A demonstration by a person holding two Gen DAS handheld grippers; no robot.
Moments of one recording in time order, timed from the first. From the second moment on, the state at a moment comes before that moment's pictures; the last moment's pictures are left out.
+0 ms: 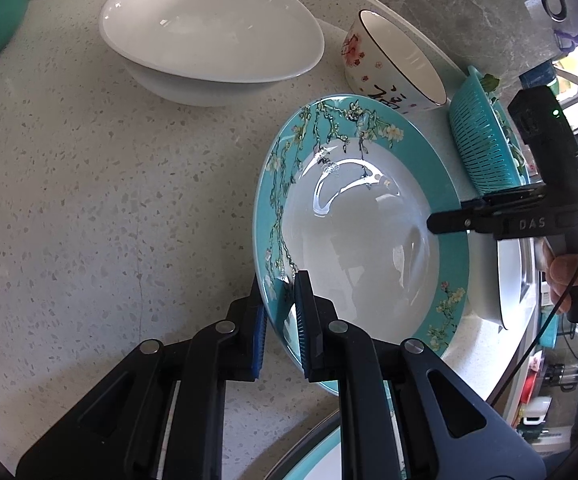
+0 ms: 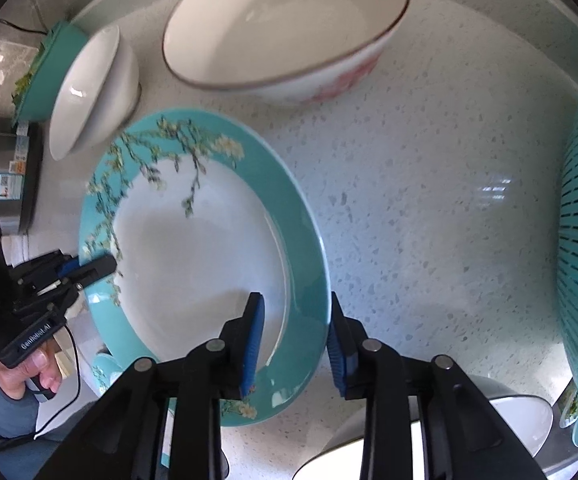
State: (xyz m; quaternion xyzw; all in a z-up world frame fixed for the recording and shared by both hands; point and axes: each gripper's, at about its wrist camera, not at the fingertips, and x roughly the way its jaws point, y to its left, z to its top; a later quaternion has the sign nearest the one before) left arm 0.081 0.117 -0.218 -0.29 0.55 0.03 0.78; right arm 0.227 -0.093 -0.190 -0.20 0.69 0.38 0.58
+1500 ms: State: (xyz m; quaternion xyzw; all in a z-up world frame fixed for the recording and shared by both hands) left arm 0.064 0.128 -0.174 -0.29 0.54 0.01 0.79; right arm 0.237 -0.116 -0.153 -0.18 0.68 0.37 0.61
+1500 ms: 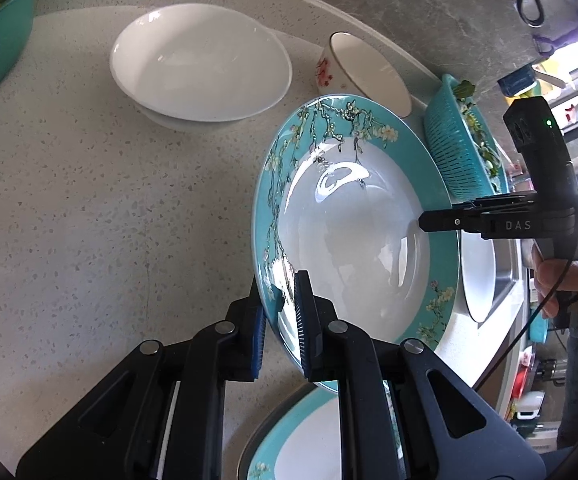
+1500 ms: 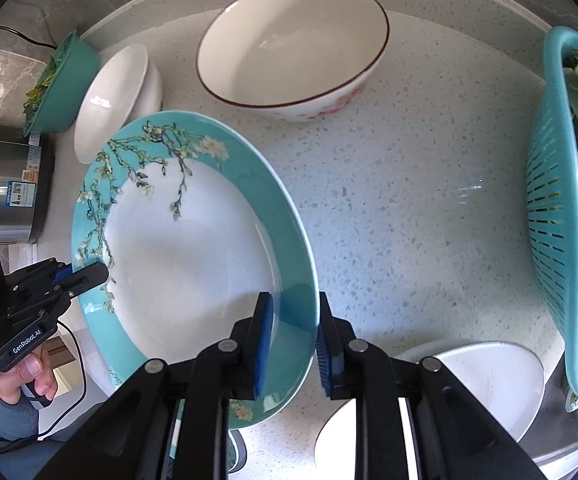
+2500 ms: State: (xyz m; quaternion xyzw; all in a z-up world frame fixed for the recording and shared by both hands) left arm -0.063 0.092 -0.145 -0.23 0.59 -0.10 0.77; right arm 0.113 -0.204 -0.114 -0.07 0.67 0.35 0.65
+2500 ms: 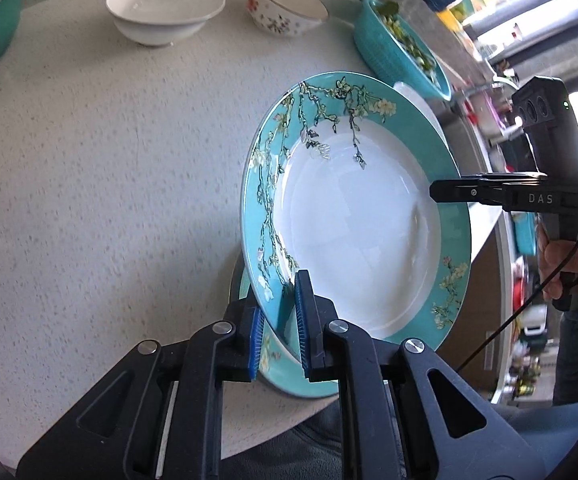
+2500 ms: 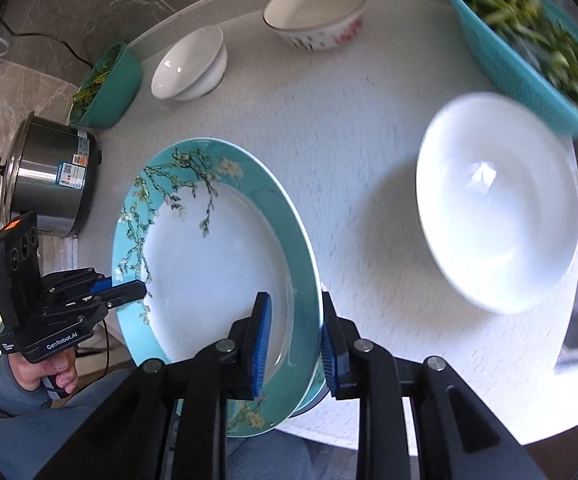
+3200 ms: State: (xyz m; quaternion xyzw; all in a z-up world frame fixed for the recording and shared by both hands) left arm -0.065 0.050 -0.183 -0.11 0.62 -0.13 0.76; right arm 0.063 -0.248 -0.174 0.01 0.69 0.28 0.66
